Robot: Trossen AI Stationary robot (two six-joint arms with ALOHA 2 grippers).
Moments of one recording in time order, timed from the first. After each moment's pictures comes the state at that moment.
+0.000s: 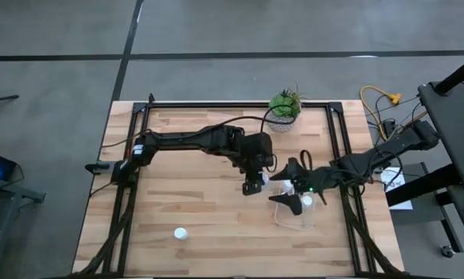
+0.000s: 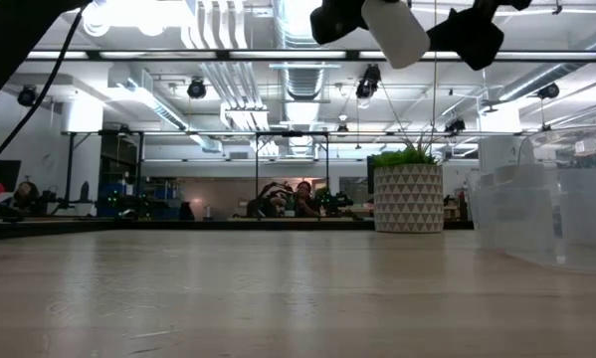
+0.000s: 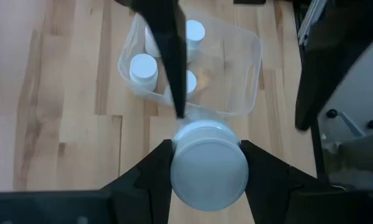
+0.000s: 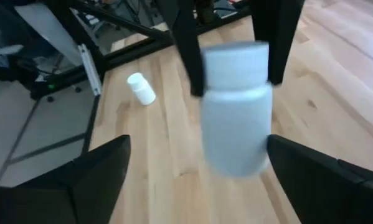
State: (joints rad) left arm -0.03 2.12 2.36 -1.13 0.18 -0.16; right arm 0.40 1.11 0.75 -0.10 0.32 0.58
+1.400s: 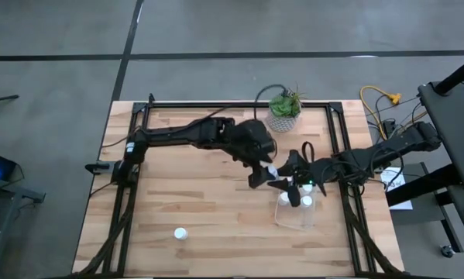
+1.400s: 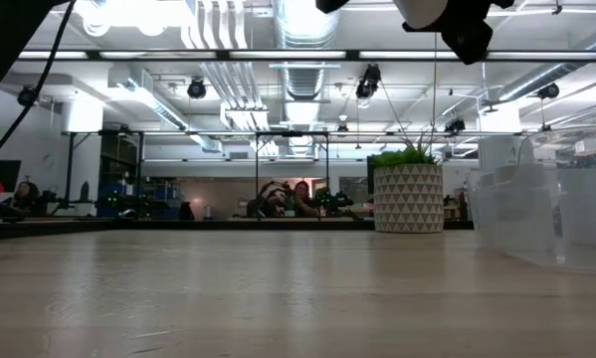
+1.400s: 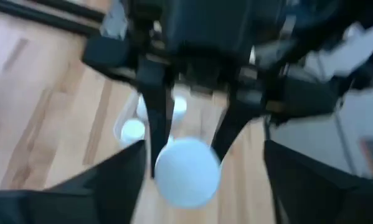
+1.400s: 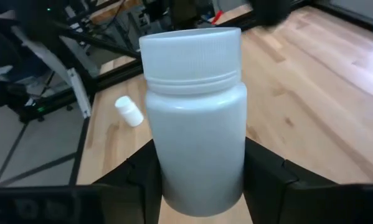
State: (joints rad) left arm -0.02 2.04 2.35 -0.94 0.19 -0.34; right arm 0.33 1.07 0.76 -0.12 0.33 0.56
